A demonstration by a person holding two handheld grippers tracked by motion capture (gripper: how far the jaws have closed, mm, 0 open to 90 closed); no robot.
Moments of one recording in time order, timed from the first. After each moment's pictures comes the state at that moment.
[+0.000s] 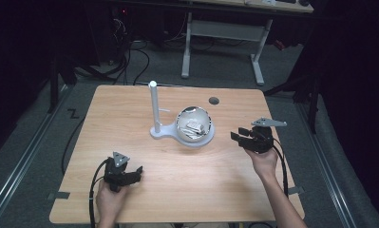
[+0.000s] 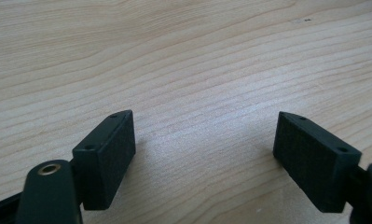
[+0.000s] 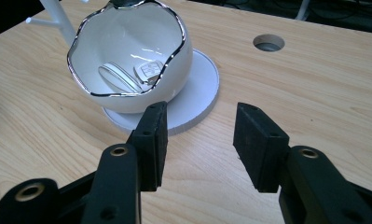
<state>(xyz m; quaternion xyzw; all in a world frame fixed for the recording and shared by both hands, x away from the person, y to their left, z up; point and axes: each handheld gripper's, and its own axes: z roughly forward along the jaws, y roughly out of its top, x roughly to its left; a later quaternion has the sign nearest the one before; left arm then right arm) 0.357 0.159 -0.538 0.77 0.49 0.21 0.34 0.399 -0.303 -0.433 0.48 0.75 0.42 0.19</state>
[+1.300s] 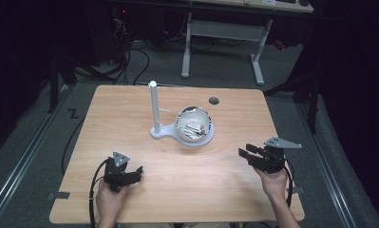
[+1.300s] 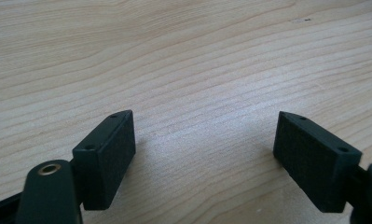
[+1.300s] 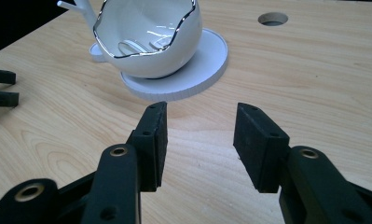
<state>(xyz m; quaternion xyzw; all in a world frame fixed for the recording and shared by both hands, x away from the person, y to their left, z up) 0.356 0.159 -0.538 0.77 0.49 0.21 0.34 0.344 -0.325 -0.454 0.48 0.73 0.45 0.18</state>
